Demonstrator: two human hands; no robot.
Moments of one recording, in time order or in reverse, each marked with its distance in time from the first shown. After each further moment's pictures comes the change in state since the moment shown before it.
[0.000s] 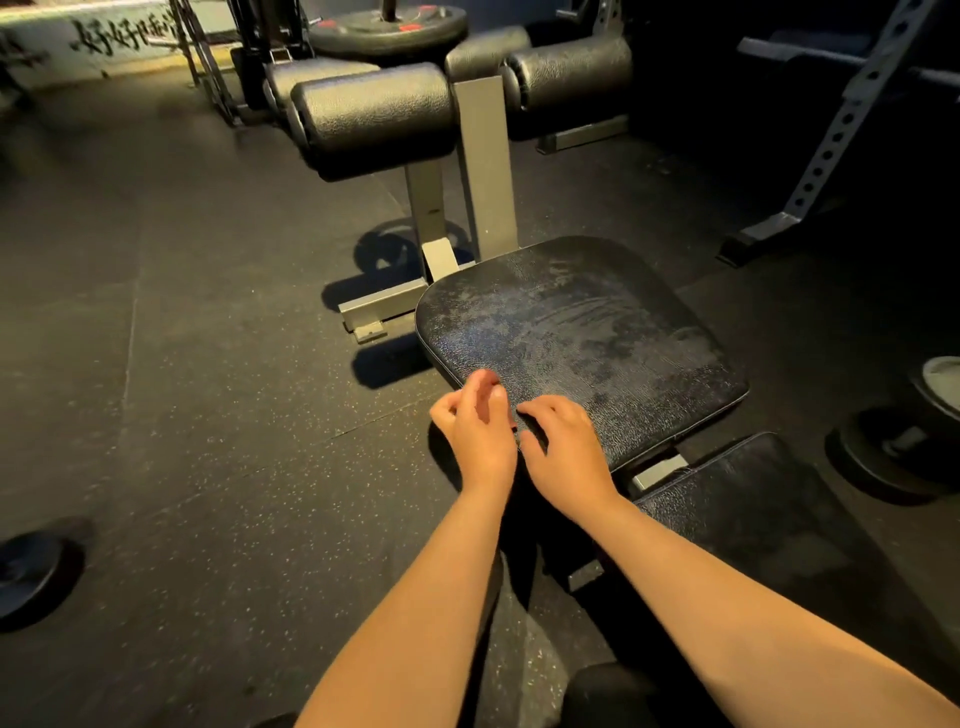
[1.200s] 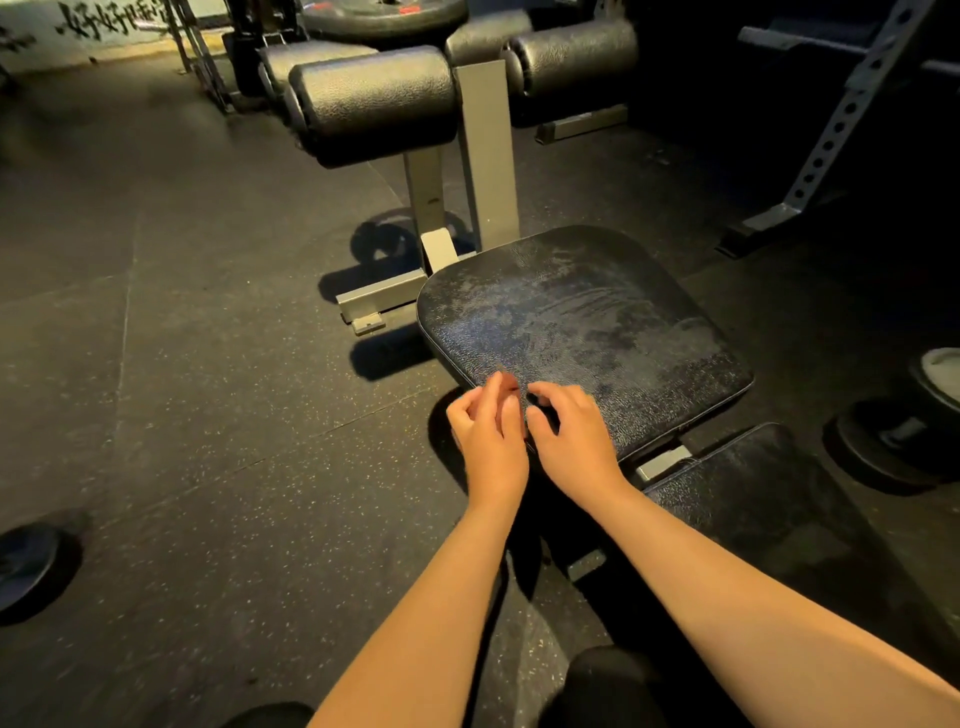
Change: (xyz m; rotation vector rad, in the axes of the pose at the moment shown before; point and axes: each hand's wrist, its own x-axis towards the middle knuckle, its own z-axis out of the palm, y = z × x) left_hand -0.018 -0.017 -0.005 0.058 -0.103 0.083; right_hand 0.003 -0.004 -0.001 0.114 0.018 0.131
